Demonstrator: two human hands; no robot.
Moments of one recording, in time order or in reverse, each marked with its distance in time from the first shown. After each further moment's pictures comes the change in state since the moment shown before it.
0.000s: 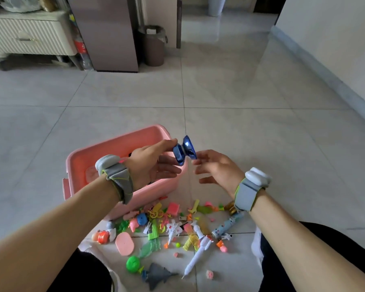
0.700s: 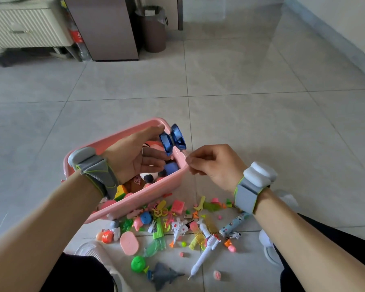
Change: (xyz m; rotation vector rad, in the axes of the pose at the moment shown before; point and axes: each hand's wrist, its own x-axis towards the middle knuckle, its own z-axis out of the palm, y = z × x) left_hand 0.017 0.028 -0.011 0.084 0.020 -0.047; right_hand 0.027 -0.001 -0.003 -0.105 -0.024 -0.184
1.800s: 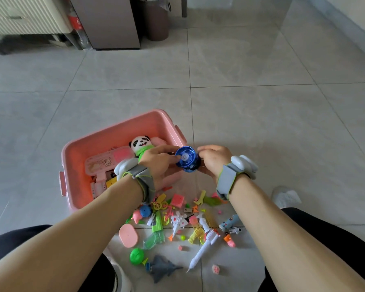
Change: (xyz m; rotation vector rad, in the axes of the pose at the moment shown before) left_hand 0.060 -0.068 0.036 -0.122 0.227 0.014; right_hand 0.054 0.052 0.012 0.198 0.285 0.403
